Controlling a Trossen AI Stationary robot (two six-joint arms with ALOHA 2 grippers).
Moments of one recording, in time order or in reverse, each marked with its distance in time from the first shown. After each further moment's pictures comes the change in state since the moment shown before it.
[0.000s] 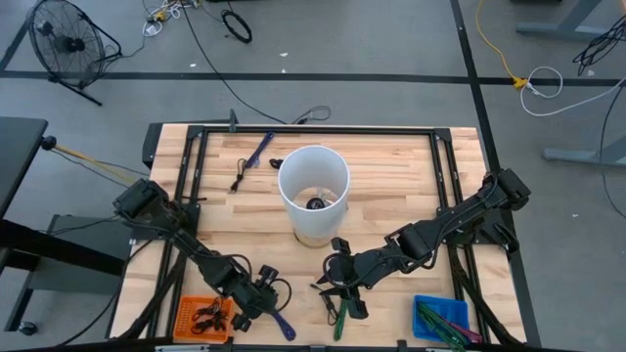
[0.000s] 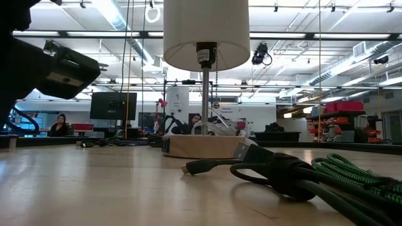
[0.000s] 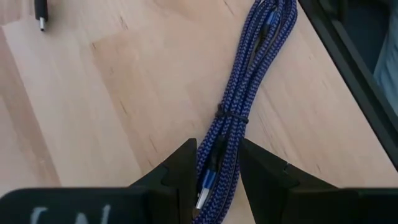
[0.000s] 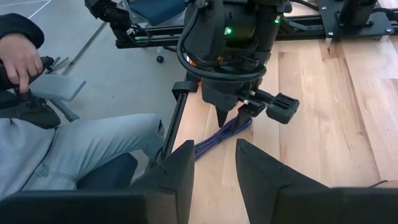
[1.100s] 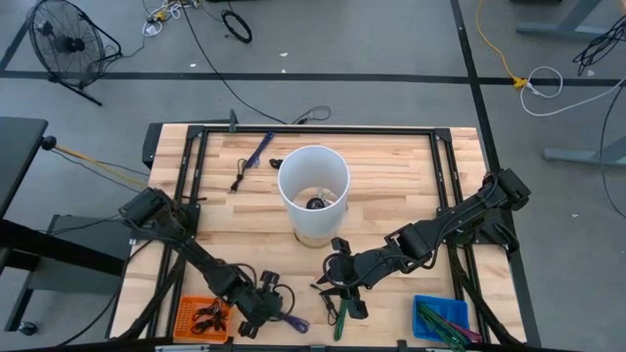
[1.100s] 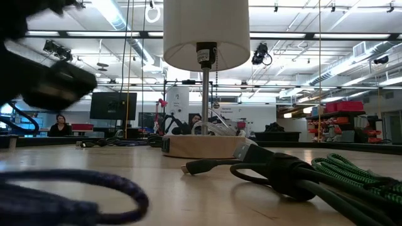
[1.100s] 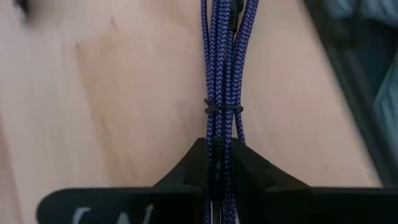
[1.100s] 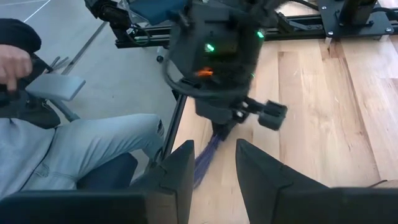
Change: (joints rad) left arm -0.039 0.085 0.078 0.003 -0.039 -0.139; right arm 0.000 0.000 0.000 -0.001 0.000 0.002
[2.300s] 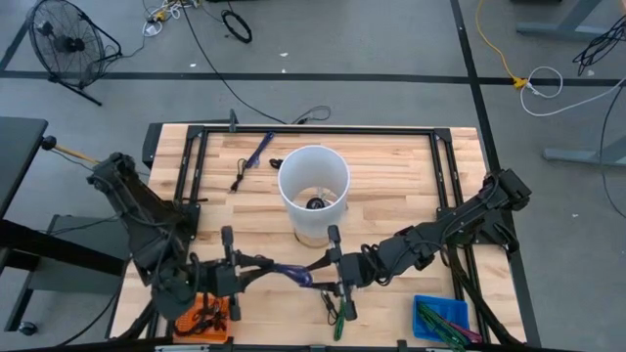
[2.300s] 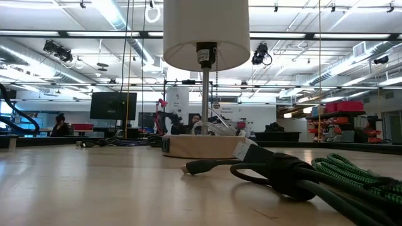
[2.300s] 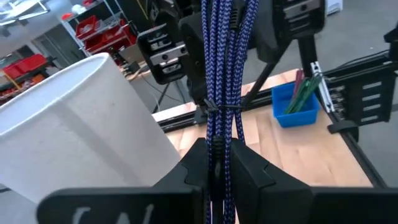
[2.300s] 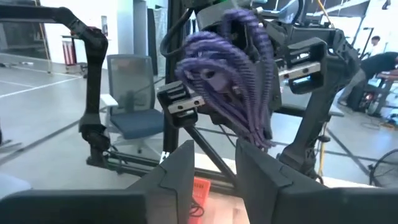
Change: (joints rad) left arm -0.126 -0.447 0.342 -0.175 -0.945 0.408; right arm 0.022 -0.002 0.000 0.562 0.196 -0.426
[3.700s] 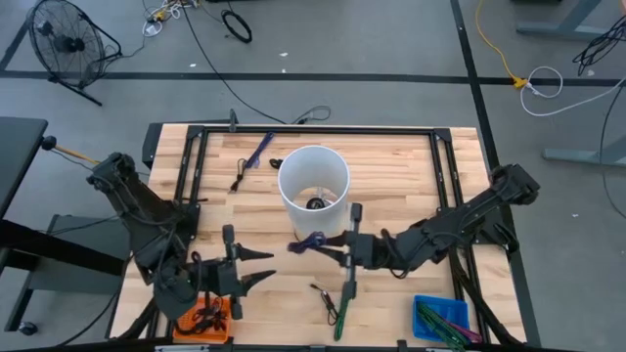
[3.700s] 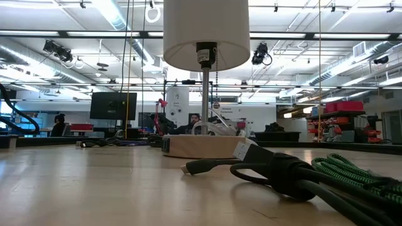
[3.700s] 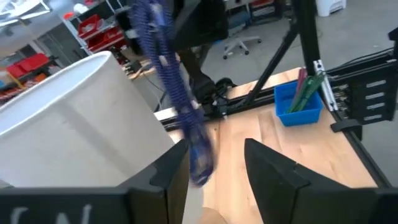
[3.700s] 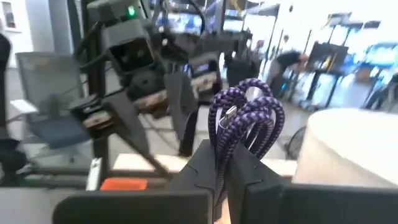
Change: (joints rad) left arm -0.003 0.000 0.000 -0.008 -0.005 -0.003; right arm 0.021 -0.096 0.000 -0.106 0.317 -0.003
